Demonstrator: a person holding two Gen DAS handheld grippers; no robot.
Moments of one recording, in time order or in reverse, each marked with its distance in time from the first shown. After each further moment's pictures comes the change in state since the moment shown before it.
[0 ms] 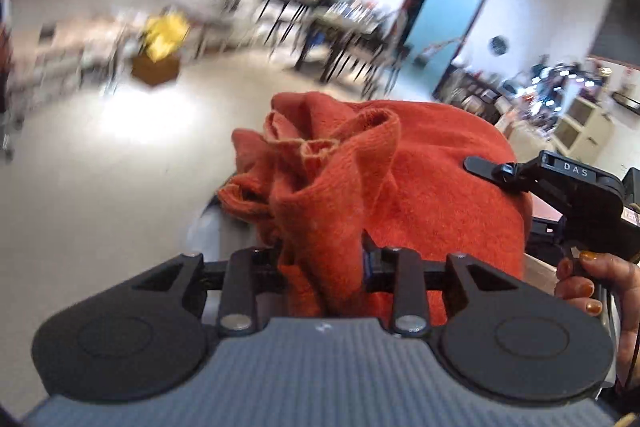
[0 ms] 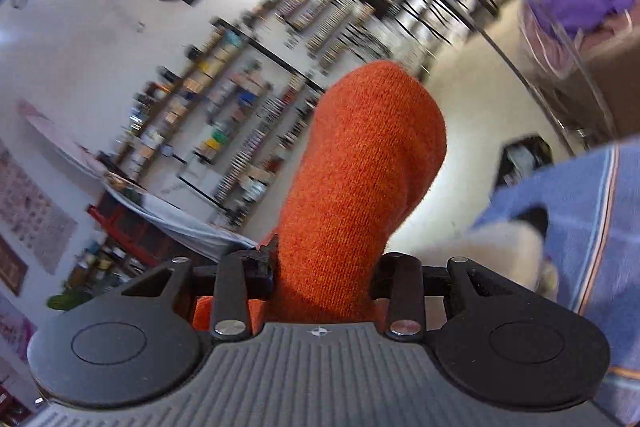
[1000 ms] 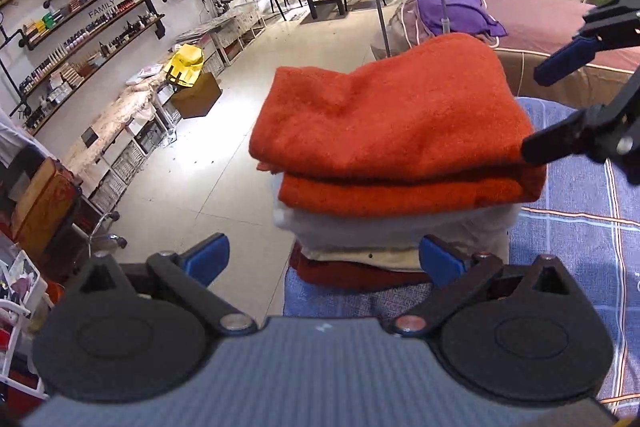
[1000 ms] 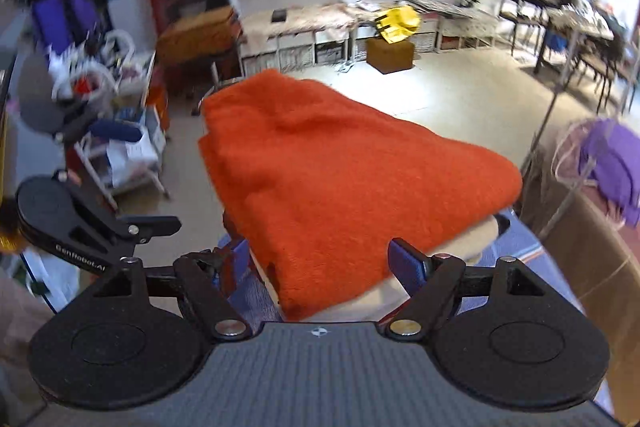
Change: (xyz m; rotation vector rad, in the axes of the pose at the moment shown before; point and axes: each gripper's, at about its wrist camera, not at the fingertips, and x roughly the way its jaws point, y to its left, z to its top) left arm -0.065 -0.116 -0.042 0.590 0.168 0.345; right arm -0.036 0.138 -0.068 -1.000 0.432 -0.249
